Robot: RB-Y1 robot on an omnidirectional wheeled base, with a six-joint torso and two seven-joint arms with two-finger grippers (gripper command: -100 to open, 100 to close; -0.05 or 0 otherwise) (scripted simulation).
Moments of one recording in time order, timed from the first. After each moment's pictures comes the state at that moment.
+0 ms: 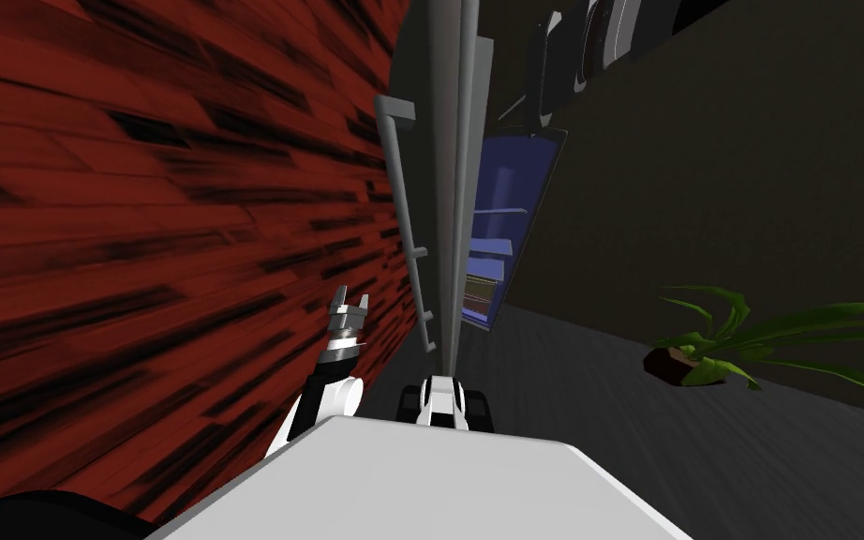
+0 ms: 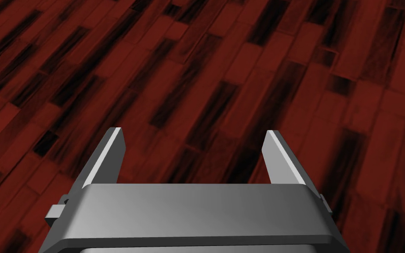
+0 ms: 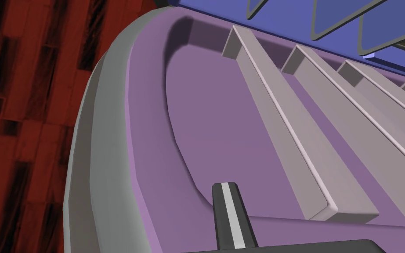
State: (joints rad) left arm 0.54 0.04 0.01 -2.22 0.09 -0.40 0.12; right arm 0.24 -2.60 -0.60 -1.29 -0.08 -0.58 0.96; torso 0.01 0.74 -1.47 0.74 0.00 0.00
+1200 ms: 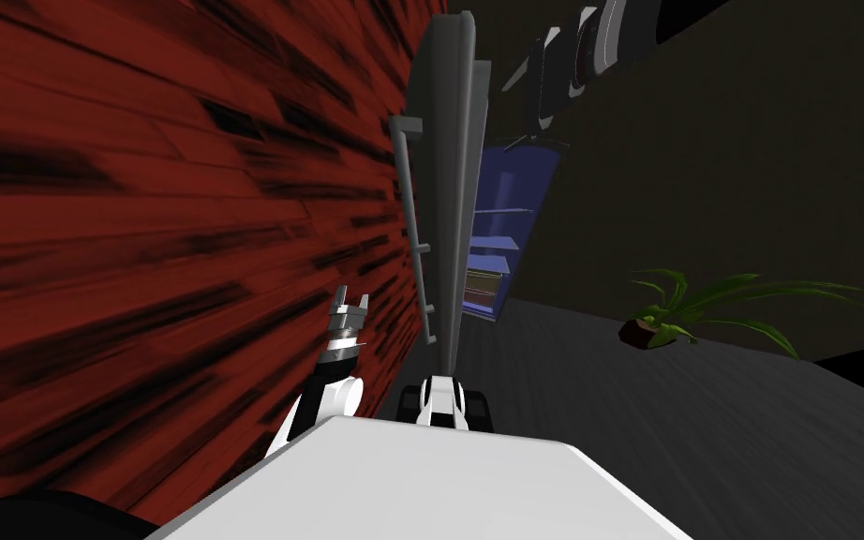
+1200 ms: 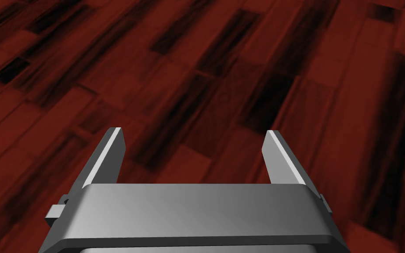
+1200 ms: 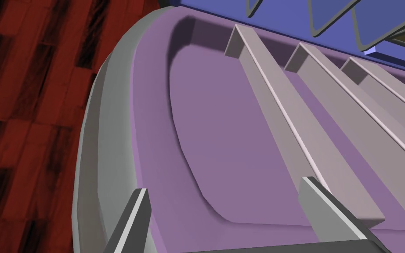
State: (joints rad) left arm 0.54 0.04 0.01 -2.22 0.09 -0.40 0.12; right arm 0.26 -2.67 -0.55 -1.22 -0.06 -0.54 0.88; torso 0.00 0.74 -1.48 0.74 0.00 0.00
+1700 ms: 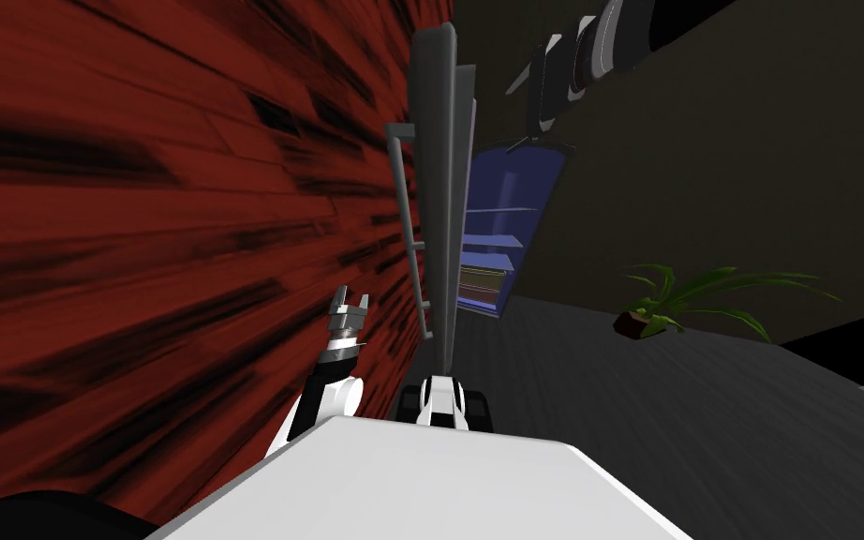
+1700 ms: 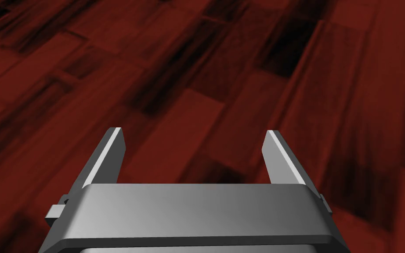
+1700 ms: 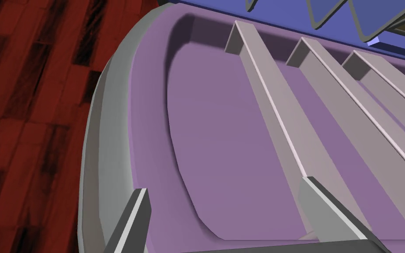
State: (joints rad) left arm 0.54 0.04 0.01 -2.22 0.09 -0.40 0.12; right arm 0.28 -2.69 -0.53 -1.19 -0.07 -0.53 0.84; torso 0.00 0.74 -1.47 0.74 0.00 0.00
